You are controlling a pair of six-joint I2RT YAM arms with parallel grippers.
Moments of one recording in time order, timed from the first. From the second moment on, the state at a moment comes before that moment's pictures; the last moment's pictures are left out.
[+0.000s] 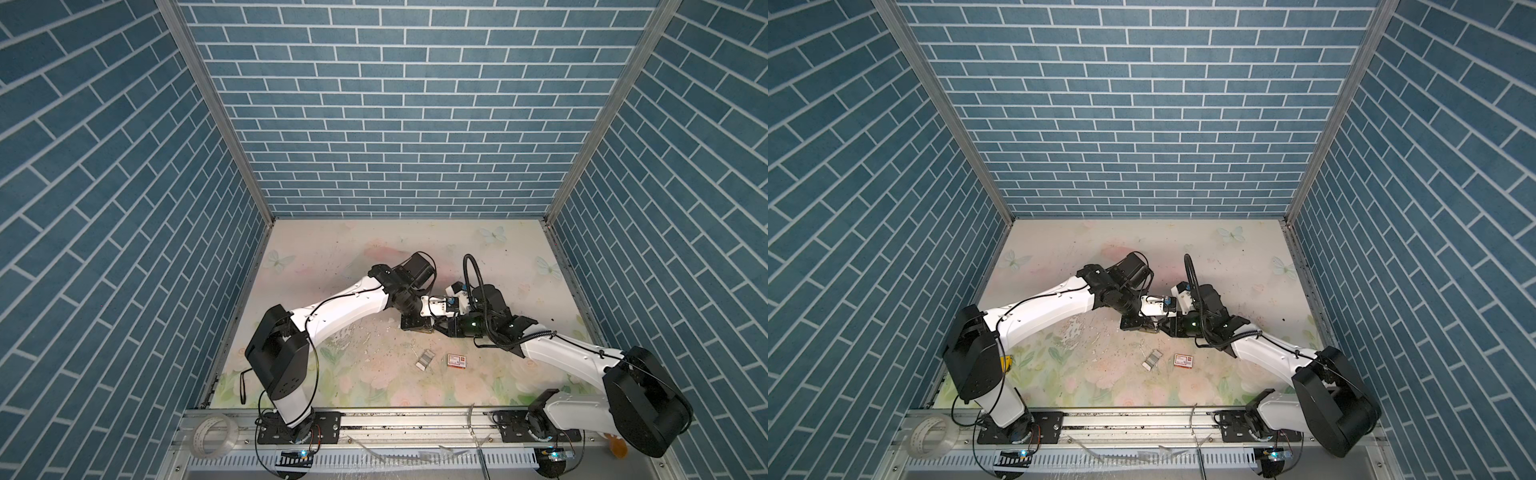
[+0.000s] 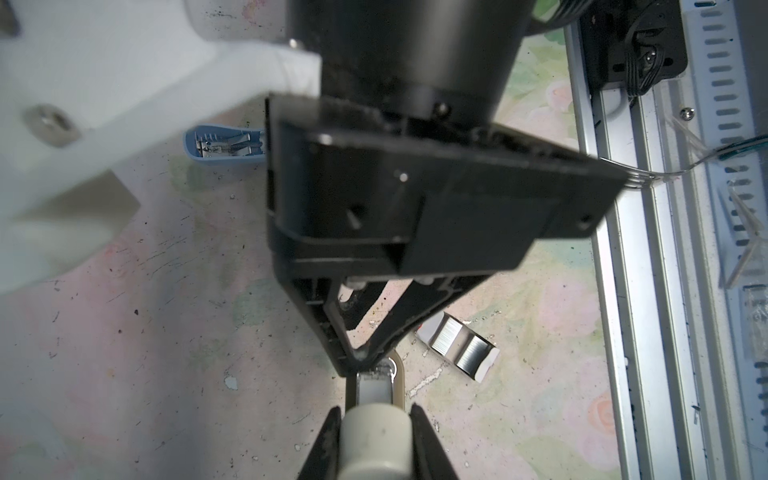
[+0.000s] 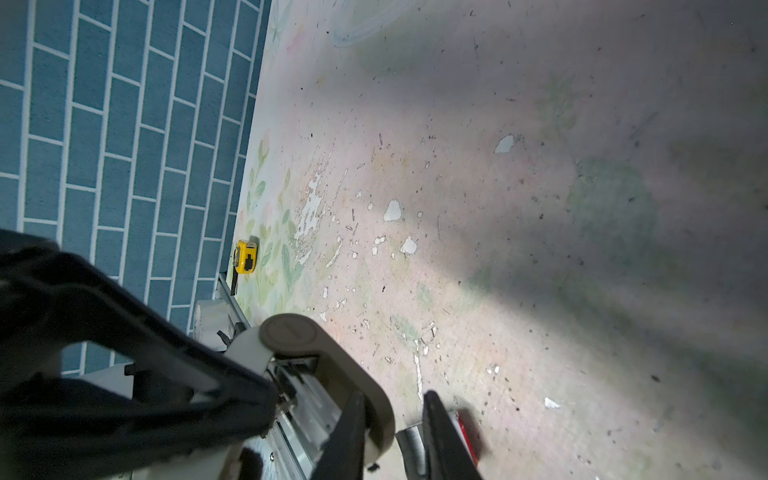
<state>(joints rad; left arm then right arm) -0.85 1.70 1.40 -0.85 0.35 0.75 0.66 1.28 0.56 0.02 -0.54 0.66</state>
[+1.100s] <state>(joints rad) -0.85 1.70 1.49 -0.78 0.48 0.62 0.67 1.34 0.52 0.20 -0.55 0.76</state>
